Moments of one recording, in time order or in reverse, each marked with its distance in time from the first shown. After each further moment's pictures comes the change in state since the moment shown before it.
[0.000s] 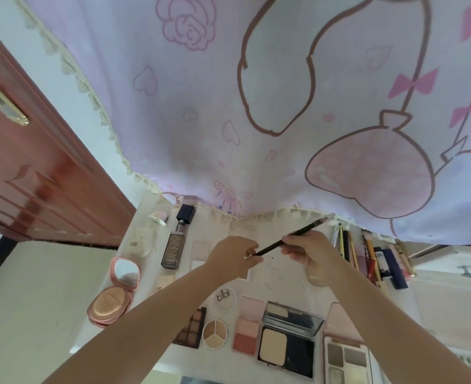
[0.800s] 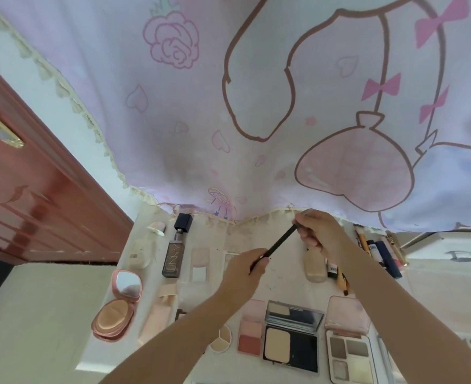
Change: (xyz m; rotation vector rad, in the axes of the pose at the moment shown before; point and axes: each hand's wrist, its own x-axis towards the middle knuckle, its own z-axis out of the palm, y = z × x) left_hand -0.027 0.023 0.024 -0.504 0.179 0.065; right_hand -0.024 -0.029 -0.012 -0.114 -0.011 -0.230
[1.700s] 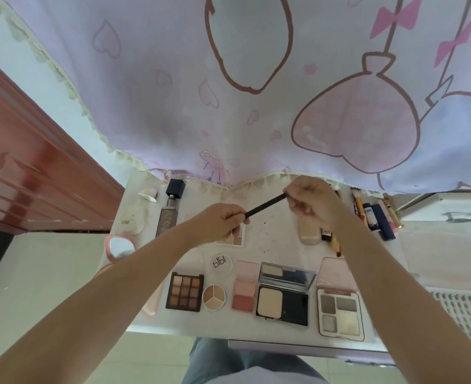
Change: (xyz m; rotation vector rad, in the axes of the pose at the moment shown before) left_hand 0.014 0.006 -0.051 0.011 -0.371 -0.219; right_hand 0.005 0.021 -0.013 0.017 -0.226 -0.134
